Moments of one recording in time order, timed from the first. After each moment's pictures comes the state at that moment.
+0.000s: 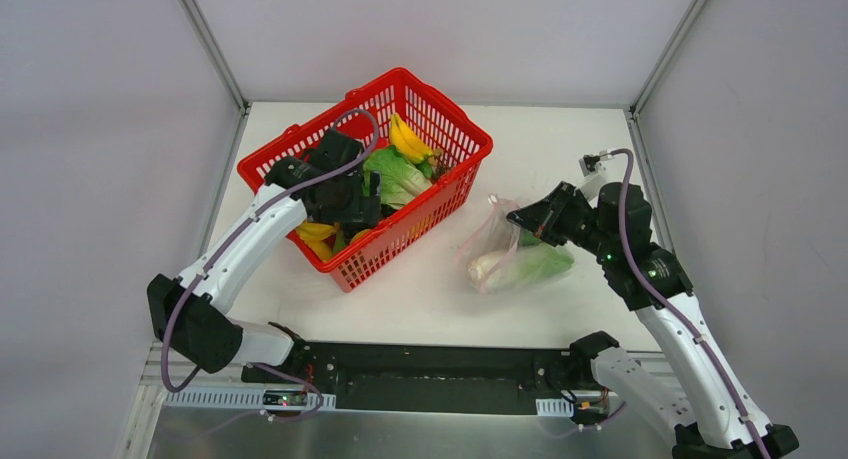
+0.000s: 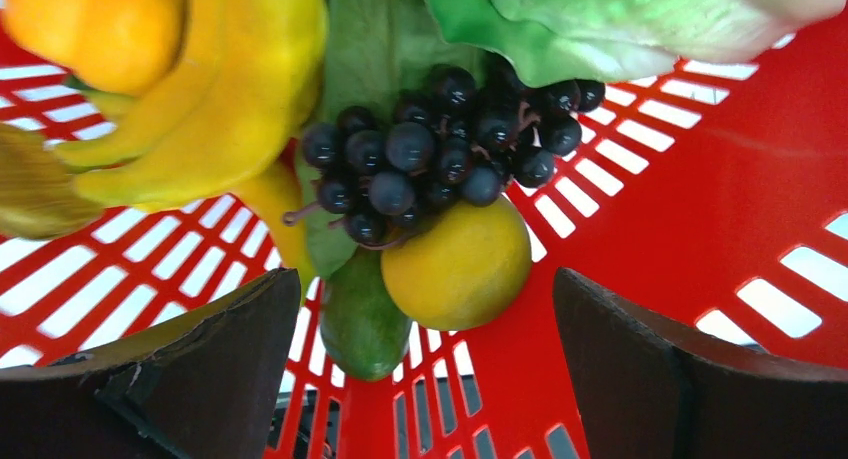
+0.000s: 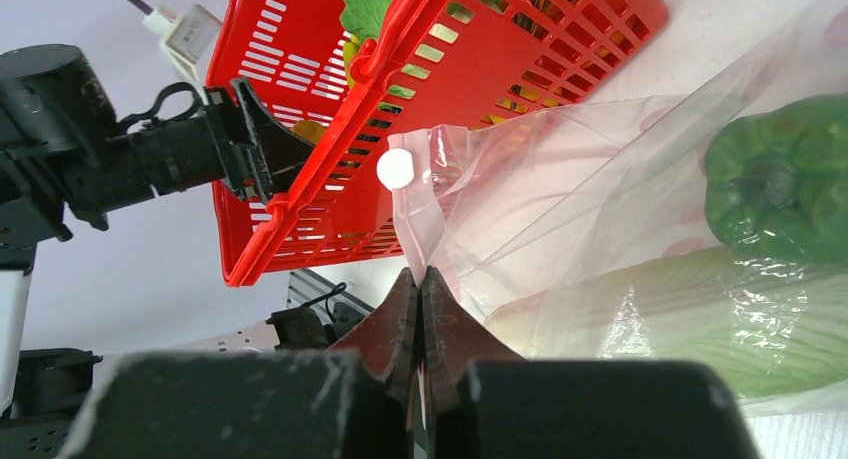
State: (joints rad) left arm -0.49 1.32 1.32 -1.02 -0.14 -0.43; right arm 0.42 0.76 0.94 -0.56 -0.30 0.83
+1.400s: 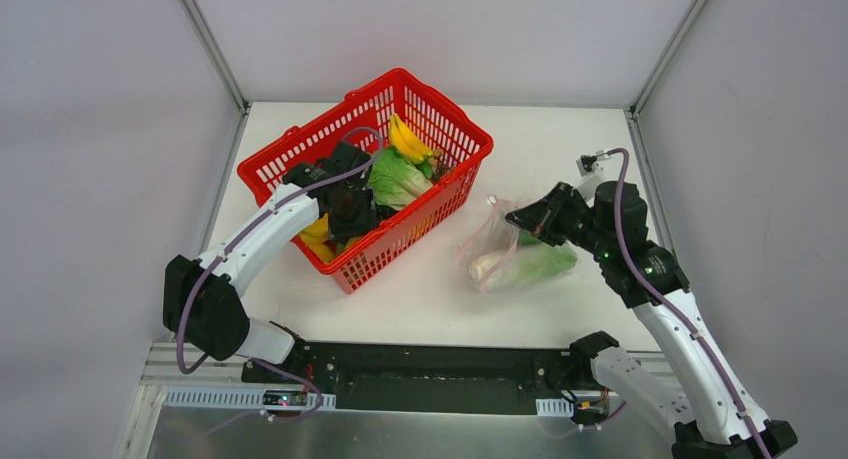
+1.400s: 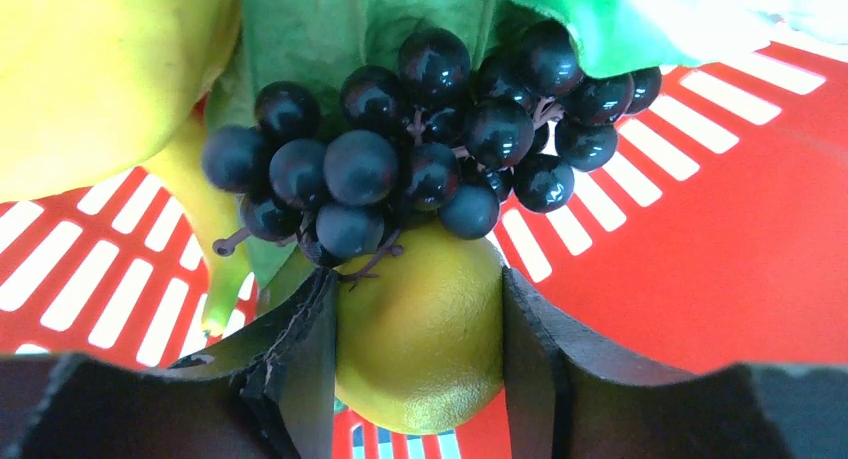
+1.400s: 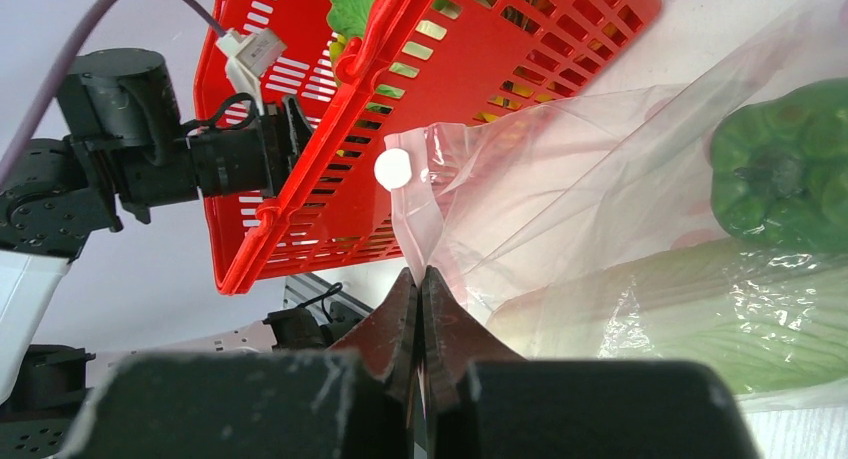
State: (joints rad) left arm -0.48 1.43 1.20 -0.97 0.01 -0.55; right arm 0.42 0.77 0.93 -0.56 -0.29 0.84
